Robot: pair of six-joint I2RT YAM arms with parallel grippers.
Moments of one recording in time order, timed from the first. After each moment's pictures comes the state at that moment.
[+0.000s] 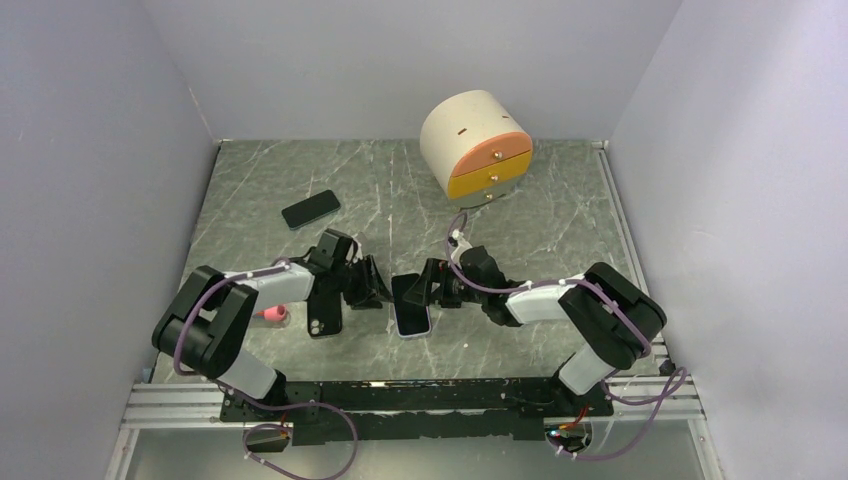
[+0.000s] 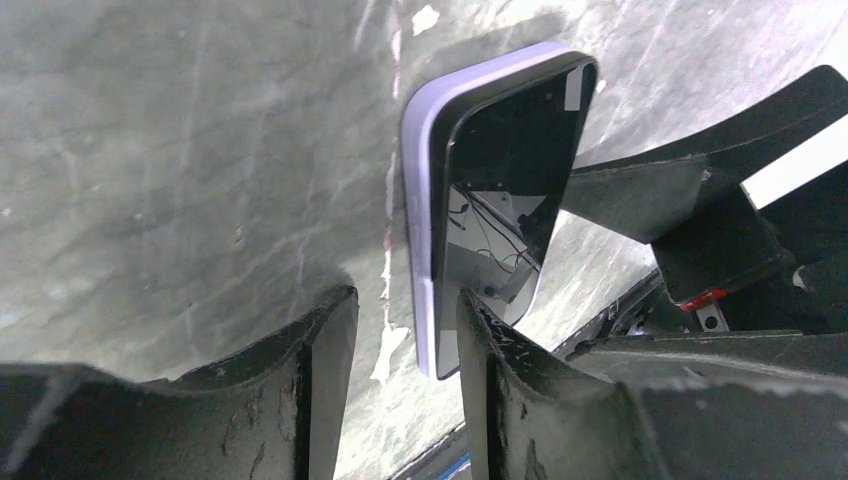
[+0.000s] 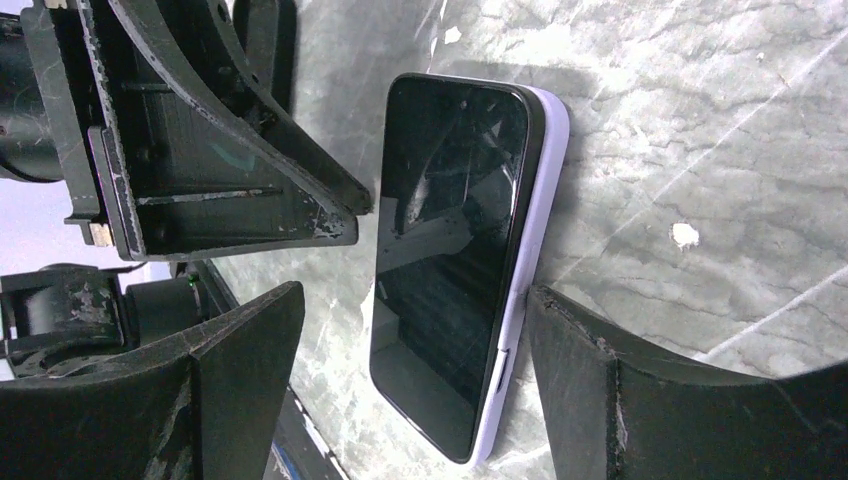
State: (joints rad) left arm -0.47 1.51 0.63 -0.09 0.44 -0.79; right arm 0.73 1.58 0.50 0.54 -0.30 0.83
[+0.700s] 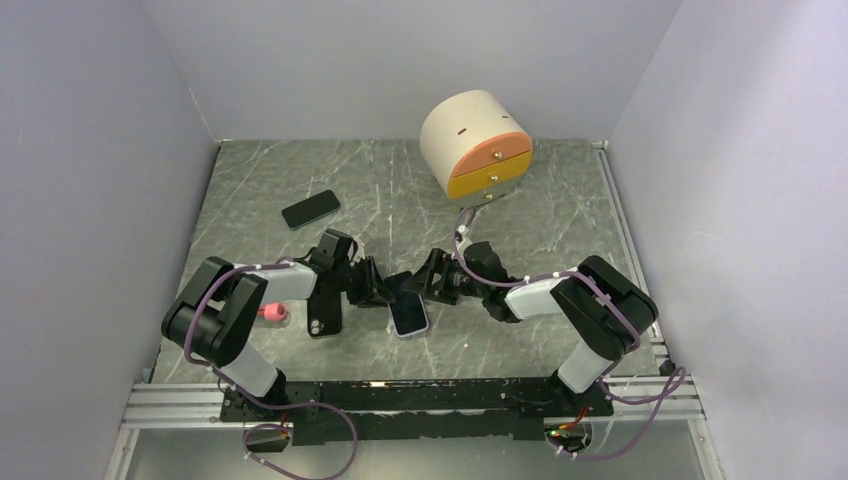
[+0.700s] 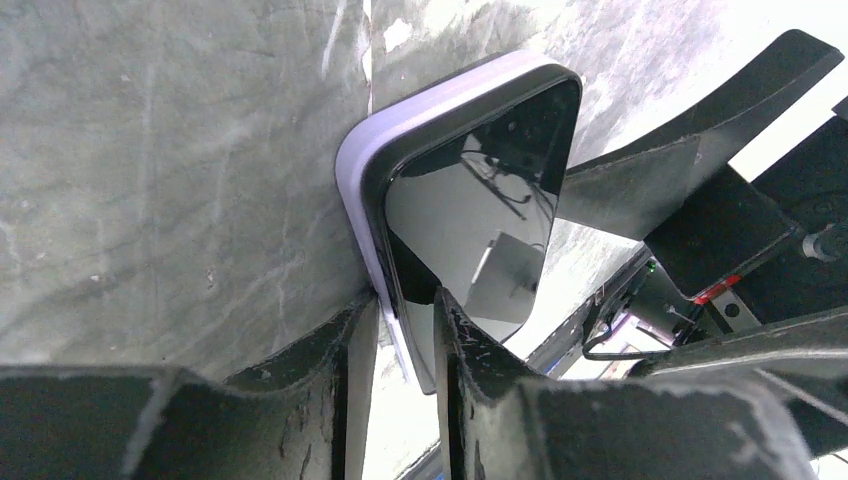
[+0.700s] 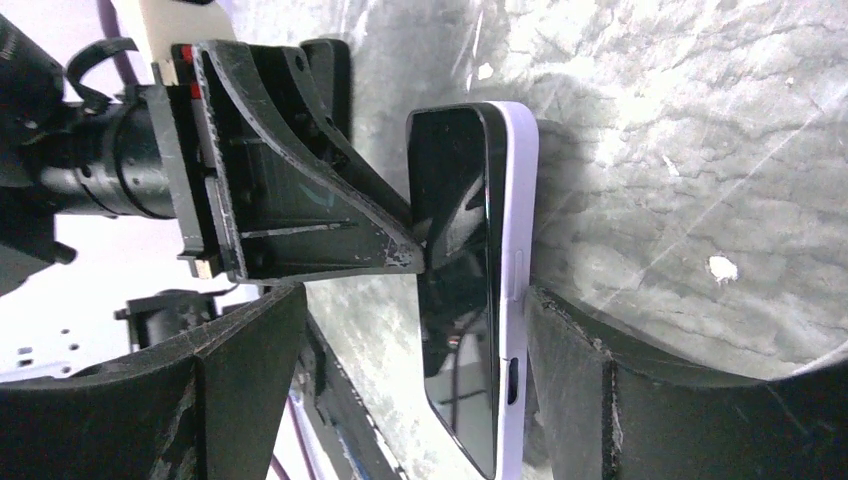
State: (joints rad) left arm -0.46 1.59 0.62 0.04 0.54 -0.78; right arm 0.70 1.63 0.52 0.62 -0.38 1.00
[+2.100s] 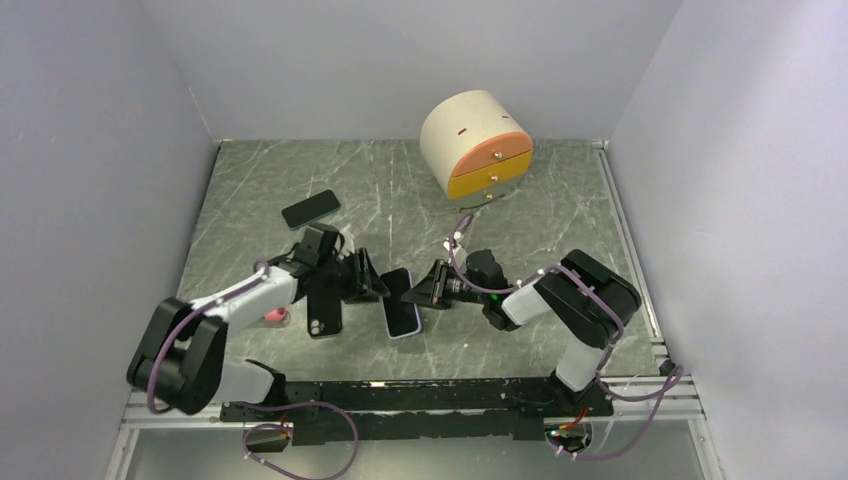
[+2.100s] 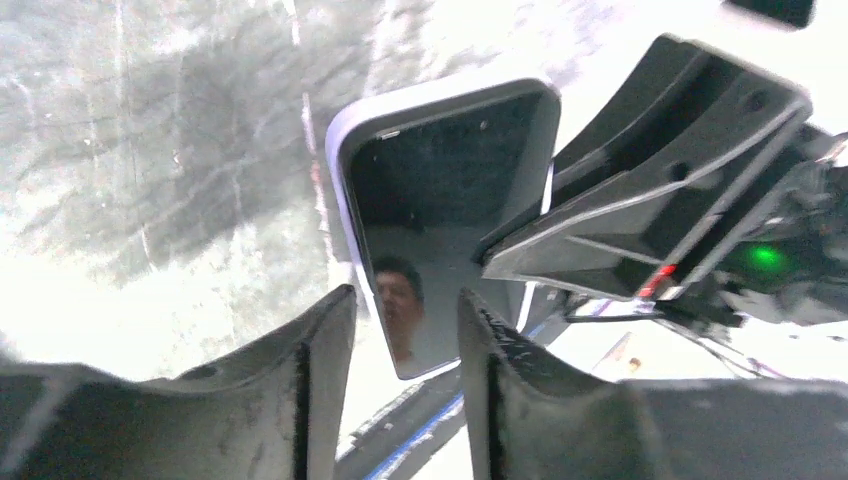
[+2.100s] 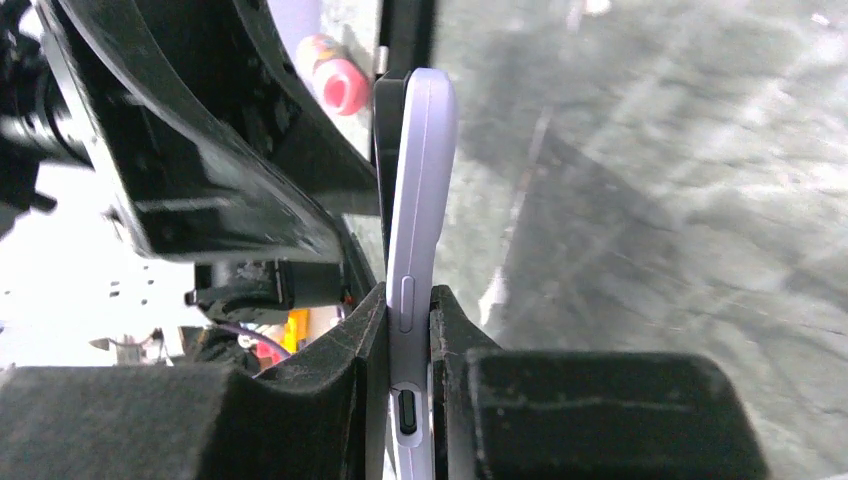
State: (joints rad) left arm -0.44 1.37 0.63 -0.17 0.52 -0.73; right arm 0.70 1.77 0.45 0.96 -0.53 1.14
